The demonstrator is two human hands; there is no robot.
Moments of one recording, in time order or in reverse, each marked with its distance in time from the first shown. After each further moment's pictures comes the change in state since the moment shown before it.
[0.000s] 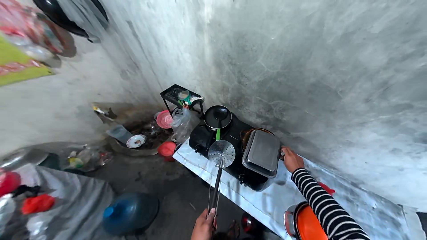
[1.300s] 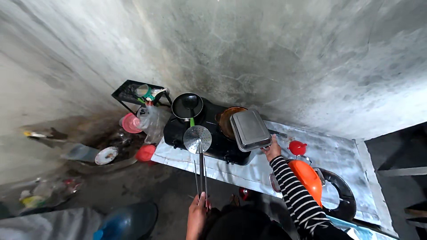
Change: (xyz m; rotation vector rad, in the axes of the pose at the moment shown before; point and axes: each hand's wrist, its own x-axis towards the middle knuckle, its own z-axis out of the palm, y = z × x) left_hand 0.001 0.015 0.013 -0.110 0.011 0.026; right_hand -0.085 -0.037 0.020 1.883 0.289 1.059
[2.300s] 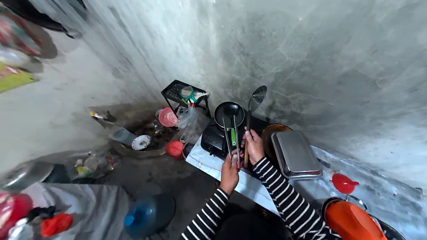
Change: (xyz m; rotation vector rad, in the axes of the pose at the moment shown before) left_hand 0.149 0.152 -0.009 -0.013 -0.103 0.402; right_hand -0.148 0.062 0.285 -0.488 -0.578 -0.373
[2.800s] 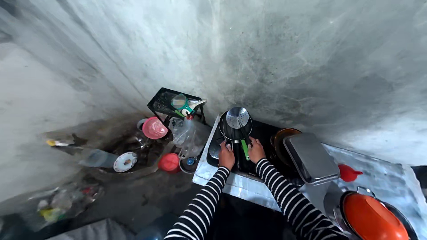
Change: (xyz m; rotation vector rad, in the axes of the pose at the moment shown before) left_hand 0.201 -0.035 -0.085 0.675 -0.062 -0.168; right_hand 0.093 0.061 0.065 -0.940 0.053 0.140
